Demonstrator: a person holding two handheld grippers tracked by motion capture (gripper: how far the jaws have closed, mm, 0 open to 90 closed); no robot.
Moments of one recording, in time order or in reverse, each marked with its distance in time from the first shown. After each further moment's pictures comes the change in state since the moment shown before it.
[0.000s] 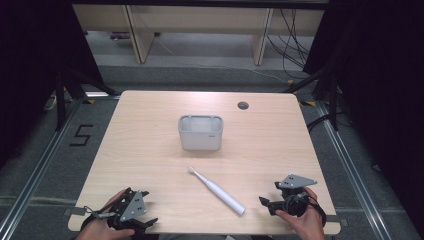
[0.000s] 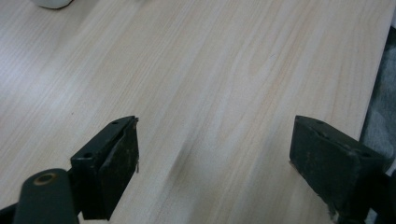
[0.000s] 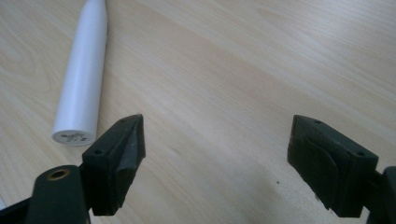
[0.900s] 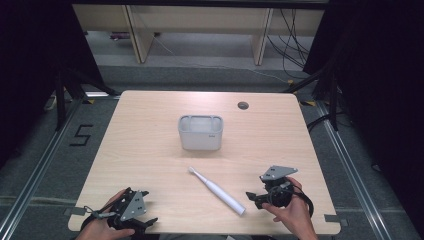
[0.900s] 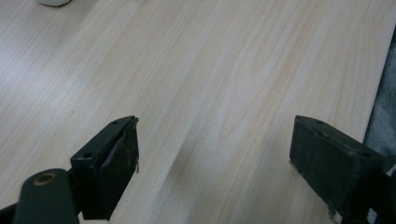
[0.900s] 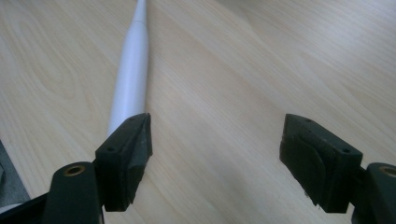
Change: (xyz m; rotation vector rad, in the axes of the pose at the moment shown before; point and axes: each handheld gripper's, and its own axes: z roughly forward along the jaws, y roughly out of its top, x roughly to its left) left arm 0.000 0.000 0.001 0.012 0.022 0.004; right arm 0.028 0.049 0.011 0.072 0.044 -0.106
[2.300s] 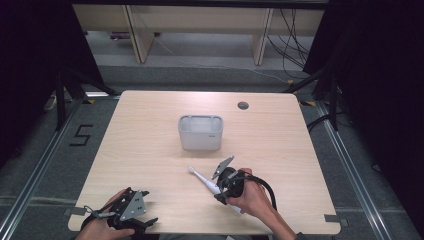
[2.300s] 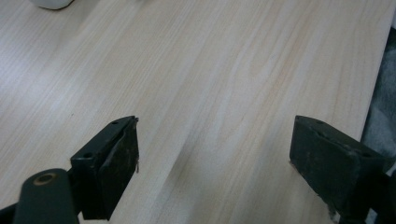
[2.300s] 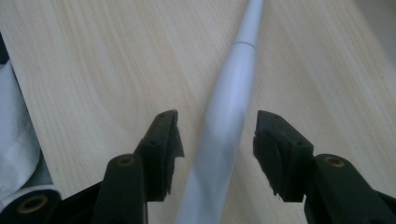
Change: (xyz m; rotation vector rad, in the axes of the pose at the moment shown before) left arm 0.001 0.000 0.000 -0.008 -0.005 -0.003; right arm 0.055 0.075 0.071 0.315 0.161 -0.268
